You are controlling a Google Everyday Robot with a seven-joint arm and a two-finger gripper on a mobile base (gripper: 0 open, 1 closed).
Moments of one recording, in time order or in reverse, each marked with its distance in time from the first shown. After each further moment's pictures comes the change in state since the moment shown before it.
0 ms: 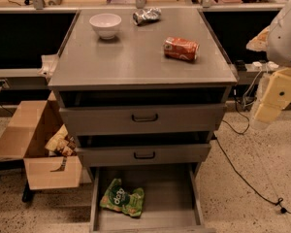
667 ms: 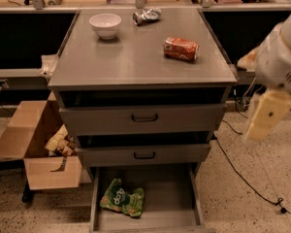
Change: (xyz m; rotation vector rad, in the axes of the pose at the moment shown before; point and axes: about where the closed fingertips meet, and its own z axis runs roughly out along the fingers) arm 0.002 0.016 0.029 -0.026 -0.007 -0.021
